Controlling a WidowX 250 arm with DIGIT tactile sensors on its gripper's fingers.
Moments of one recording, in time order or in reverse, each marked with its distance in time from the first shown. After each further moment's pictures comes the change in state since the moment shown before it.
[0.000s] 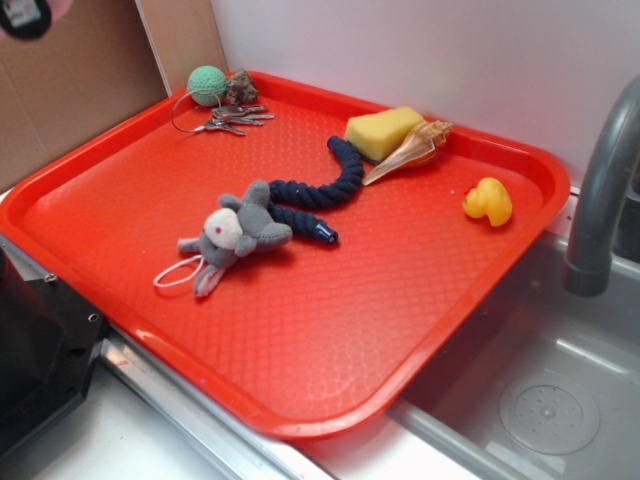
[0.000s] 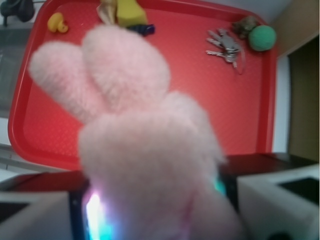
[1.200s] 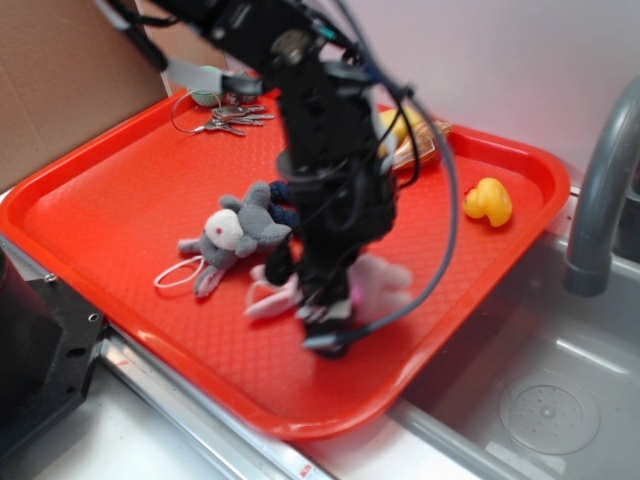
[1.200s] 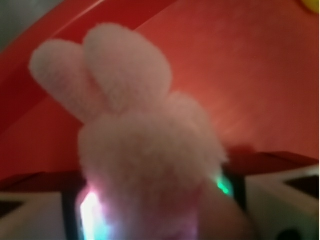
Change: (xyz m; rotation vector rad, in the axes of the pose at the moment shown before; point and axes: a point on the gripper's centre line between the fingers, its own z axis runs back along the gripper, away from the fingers) arm 0.019 -0.142 -0.202 -0.093 0.160 -0.814
